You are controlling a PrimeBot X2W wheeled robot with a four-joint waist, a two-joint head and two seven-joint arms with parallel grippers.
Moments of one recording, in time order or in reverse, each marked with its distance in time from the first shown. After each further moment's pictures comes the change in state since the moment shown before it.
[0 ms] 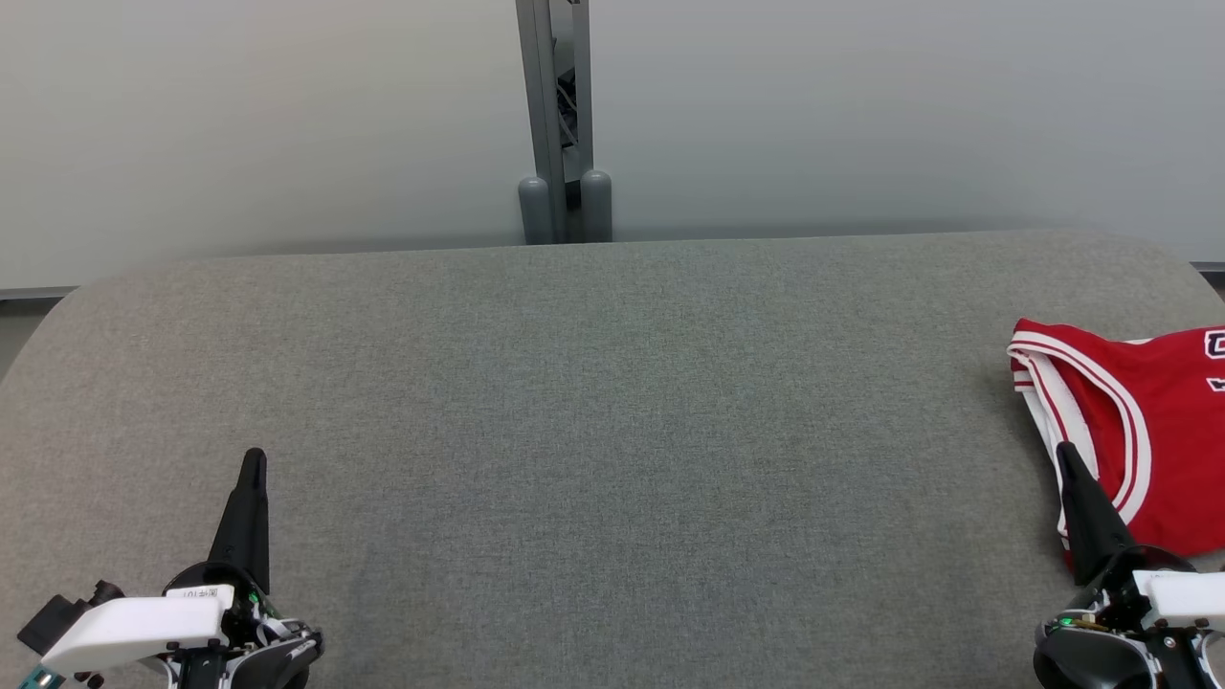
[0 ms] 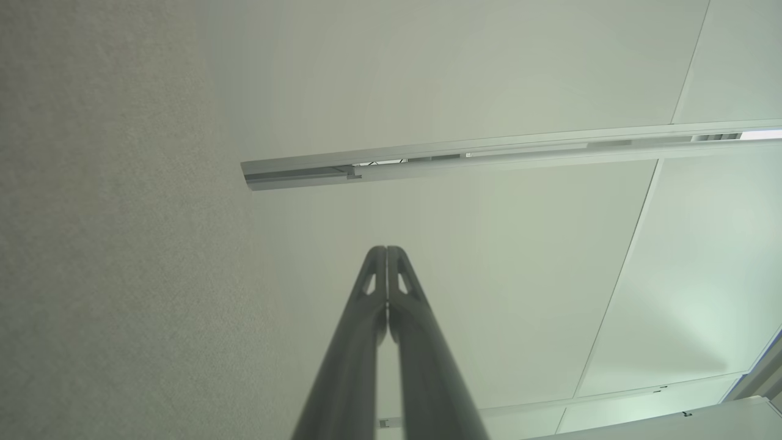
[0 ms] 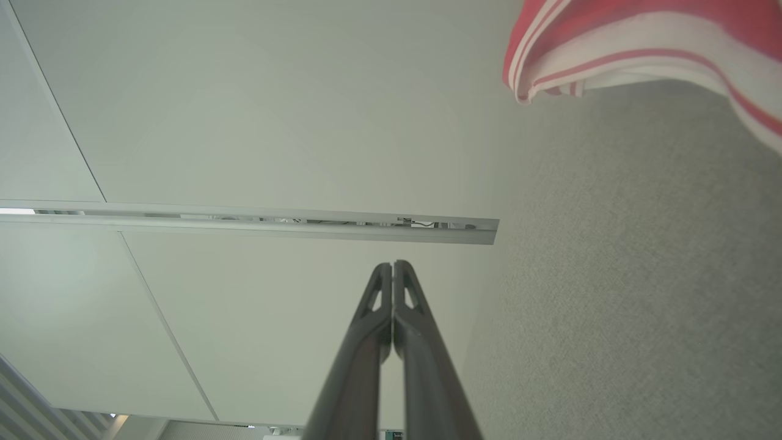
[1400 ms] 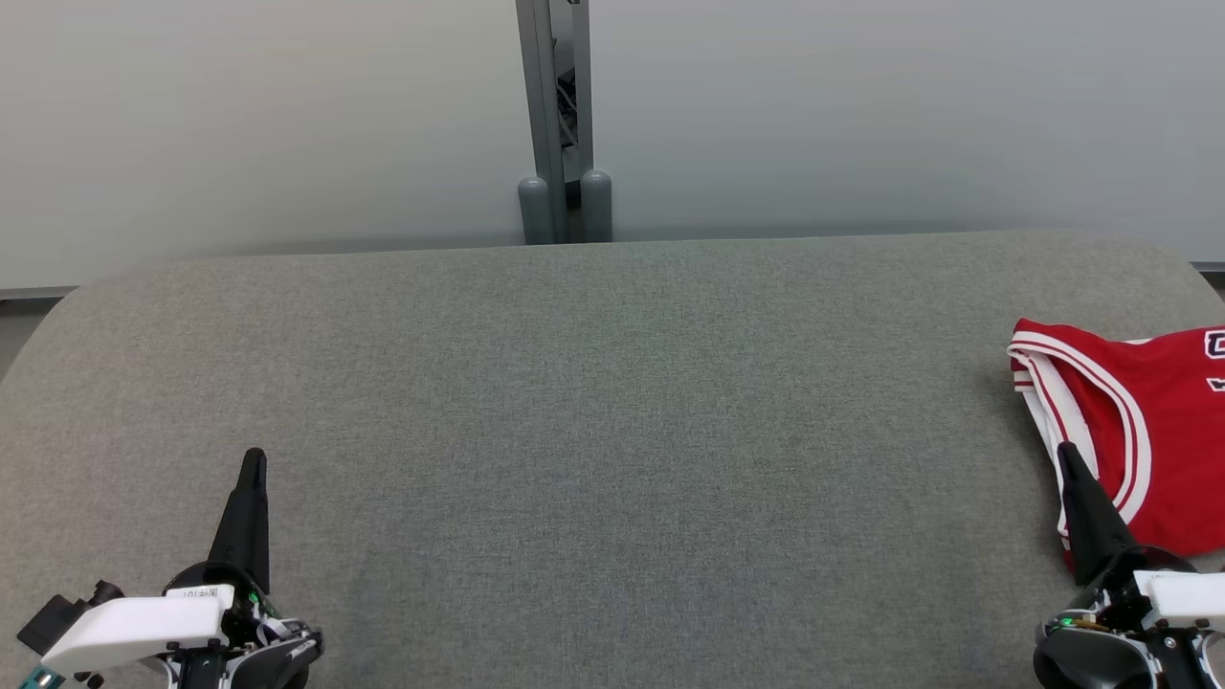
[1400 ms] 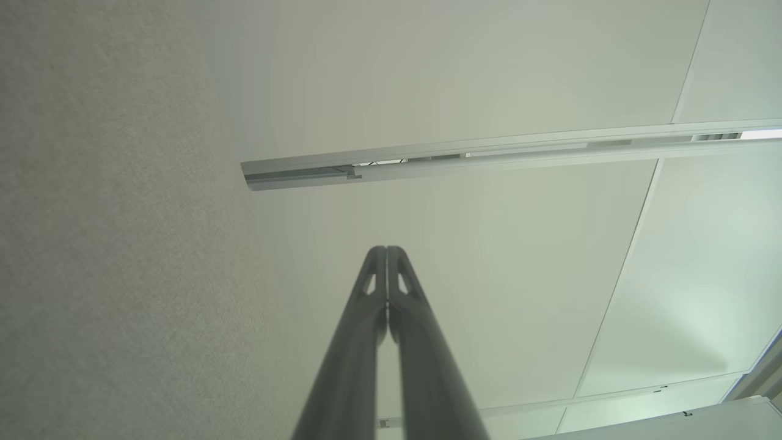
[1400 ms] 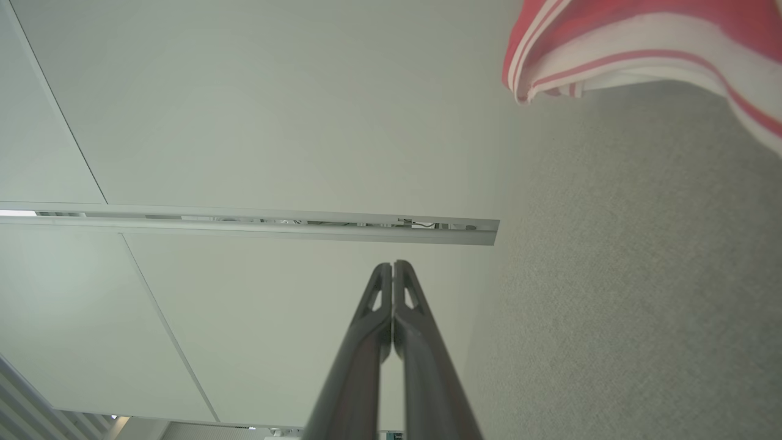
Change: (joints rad) left arm 0.000 -0.002 0.002 0.000 0.003 0.000 0.004; right arm 0.000 0.005 -0.006 0.000 -0.002 0.000 0.003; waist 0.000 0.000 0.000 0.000
